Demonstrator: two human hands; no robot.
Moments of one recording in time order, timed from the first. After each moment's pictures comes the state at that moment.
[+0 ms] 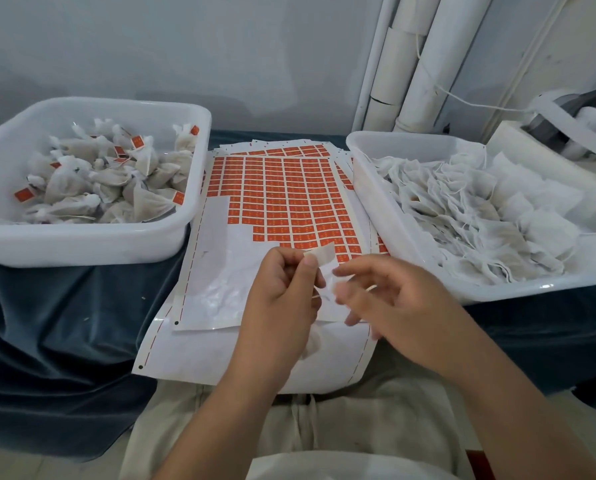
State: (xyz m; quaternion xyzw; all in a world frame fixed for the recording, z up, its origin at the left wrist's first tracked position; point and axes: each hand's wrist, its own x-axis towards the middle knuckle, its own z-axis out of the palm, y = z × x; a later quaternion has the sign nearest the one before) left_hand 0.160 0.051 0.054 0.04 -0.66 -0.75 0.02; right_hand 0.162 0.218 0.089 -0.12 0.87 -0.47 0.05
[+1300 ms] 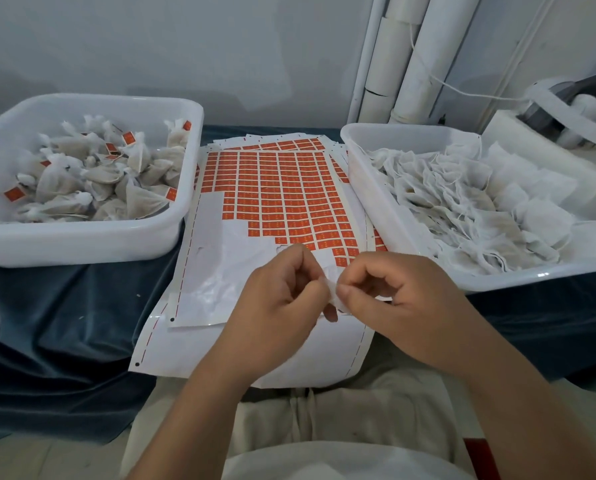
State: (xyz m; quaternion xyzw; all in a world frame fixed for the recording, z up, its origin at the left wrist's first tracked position) left_hand 0.161 0.034 0.061 -0.14 -0.77 -0.63 0.00; right_hand 0.165 0.222 0.097 -0.23 0.88 -0.42 -0.02
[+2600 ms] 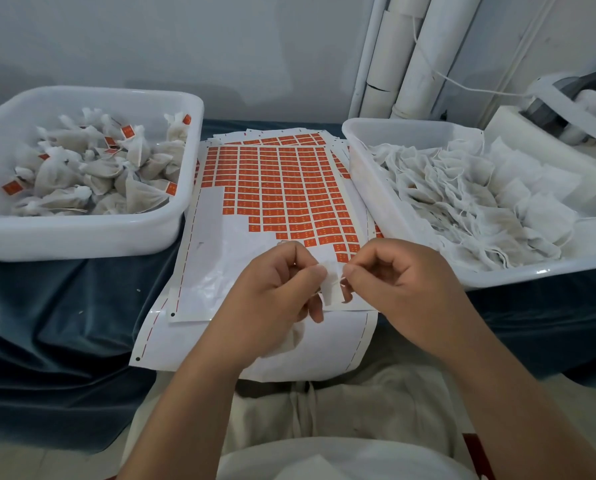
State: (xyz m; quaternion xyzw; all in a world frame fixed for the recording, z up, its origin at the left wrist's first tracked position) left_hand 0.155 0.022 0.063 -0.10 -0.75 -0.65 -0.08; right_hand 0.157 0.221 0.085 -0.15 0.88 -0.44 -0.06
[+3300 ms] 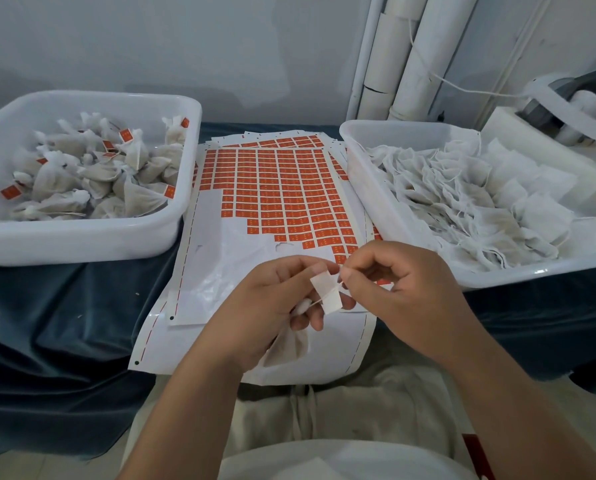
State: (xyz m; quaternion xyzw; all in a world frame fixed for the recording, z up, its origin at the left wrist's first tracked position) left_hand 0.153 0.023 0.064 -0.07 -0.69 -0.70 -0.18; right_hand 0.158 0.219 0.086 -0.20 0.88 -0.43 -0.09
